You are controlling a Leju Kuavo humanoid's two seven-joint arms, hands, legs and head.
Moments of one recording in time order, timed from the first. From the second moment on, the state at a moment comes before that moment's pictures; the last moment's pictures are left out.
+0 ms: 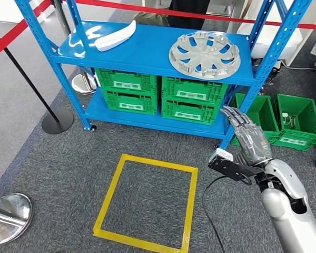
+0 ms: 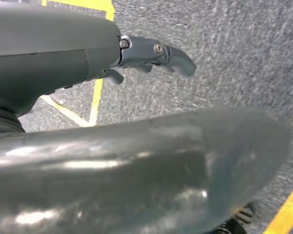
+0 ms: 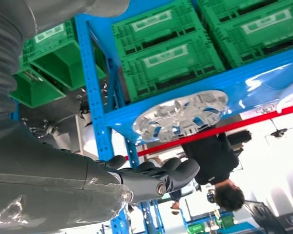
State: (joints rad) left arm -0.06 -0.09 1.11 -0.20 -0.98 0.07 0.10; right arm -0.17 -0.23 0.23 -1.76 0.83 0.02 -0.07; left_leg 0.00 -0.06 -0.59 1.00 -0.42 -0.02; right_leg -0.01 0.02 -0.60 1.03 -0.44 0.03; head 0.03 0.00
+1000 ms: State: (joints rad) left arm -0.06 -0.09 1.11 -0.20 -0.98 0.07 0.10; right arm -0.15 -0.23 0.23 -1.76 0.80 0.02 -0.07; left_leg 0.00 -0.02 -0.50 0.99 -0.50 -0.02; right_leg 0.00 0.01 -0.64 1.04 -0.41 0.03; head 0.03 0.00
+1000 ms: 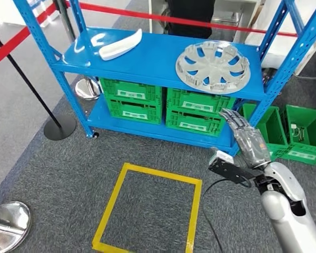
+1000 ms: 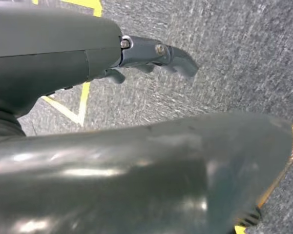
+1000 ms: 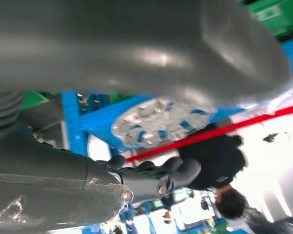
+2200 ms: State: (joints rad) left arm -0.06 -0.09 1.12 -0.20 -0.98 0.08 0.10; right arm -0.15 -0.25 0.23 -1.76 0.76 0.03 -0.07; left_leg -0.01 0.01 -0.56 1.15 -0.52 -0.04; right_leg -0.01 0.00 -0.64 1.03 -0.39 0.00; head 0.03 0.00
